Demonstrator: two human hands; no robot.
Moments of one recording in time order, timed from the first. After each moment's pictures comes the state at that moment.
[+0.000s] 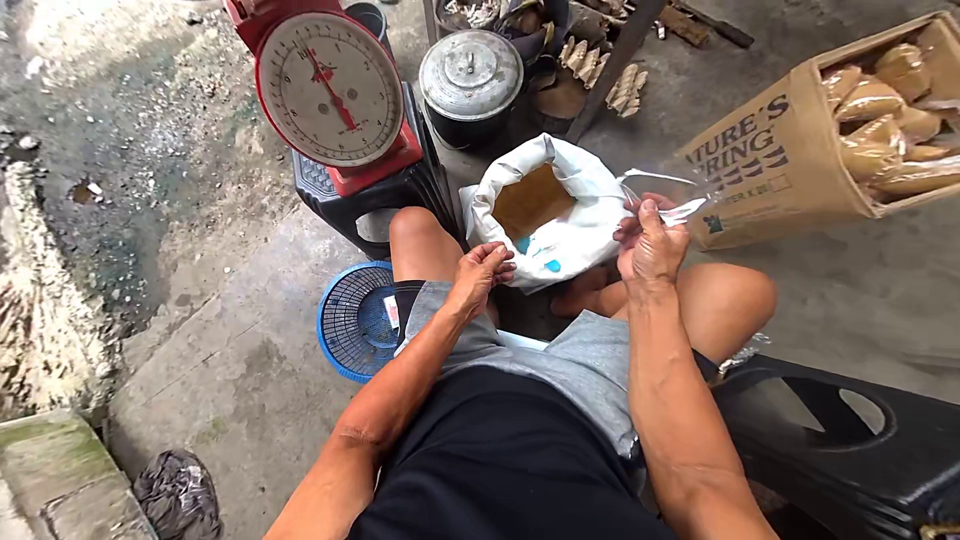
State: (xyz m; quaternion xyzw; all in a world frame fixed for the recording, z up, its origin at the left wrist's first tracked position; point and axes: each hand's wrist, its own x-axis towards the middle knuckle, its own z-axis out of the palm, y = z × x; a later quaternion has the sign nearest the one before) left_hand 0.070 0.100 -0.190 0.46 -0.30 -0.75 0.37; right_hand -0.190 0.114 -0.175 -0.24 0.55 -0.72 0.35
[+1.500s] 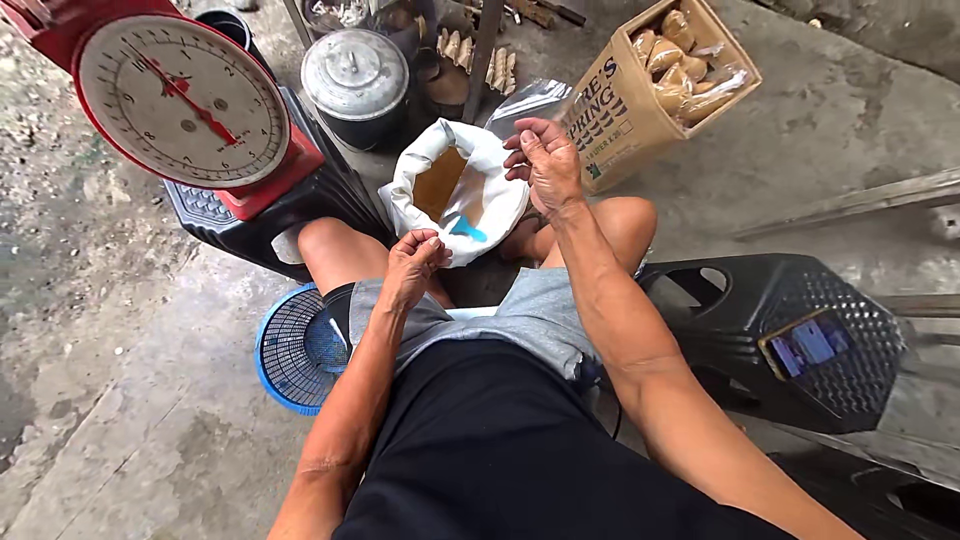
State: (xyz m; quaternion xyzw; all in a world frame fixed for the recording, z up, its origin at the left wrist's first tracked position) left_hand 0.090 0.108 -0.185 0.28 -0.37 -0.80 0.38; right_hand -0.179 0.100 -0.104 -0.36 0.54 -0.66 0.37
